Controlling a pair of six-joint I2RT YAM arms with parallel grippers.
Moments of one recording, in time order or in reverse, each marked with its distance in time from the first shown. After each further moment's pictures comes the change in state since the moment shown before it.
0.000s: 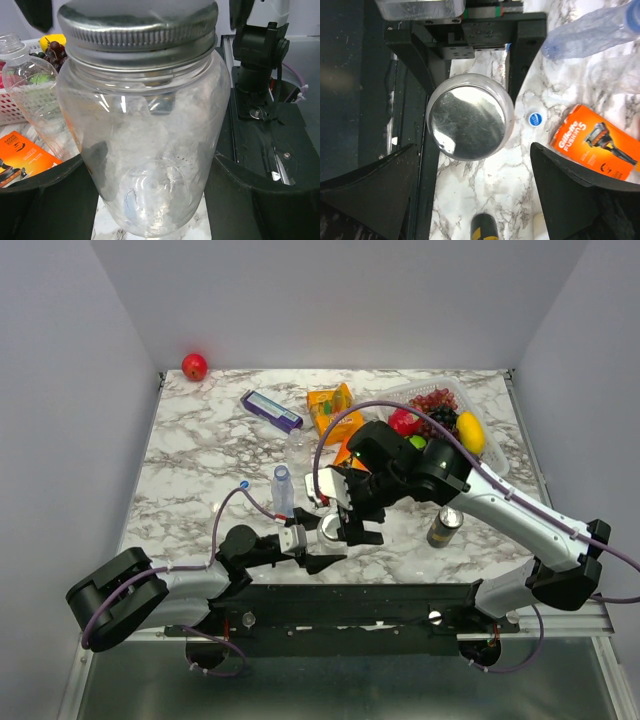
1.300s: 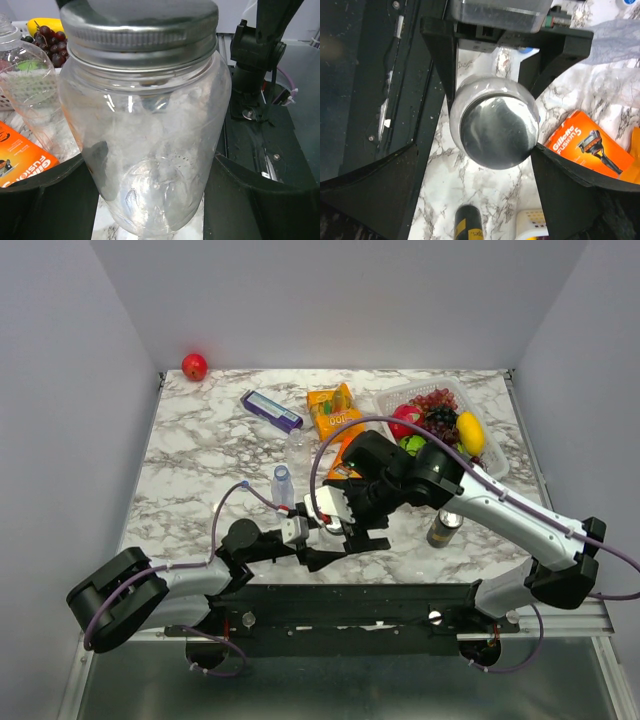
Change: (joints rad) left arm 0.039 0.003 0.037 -0.067 0.037 -0.083; right arm 0.032 0.023 0.026 -0.076 0.008 -0.132
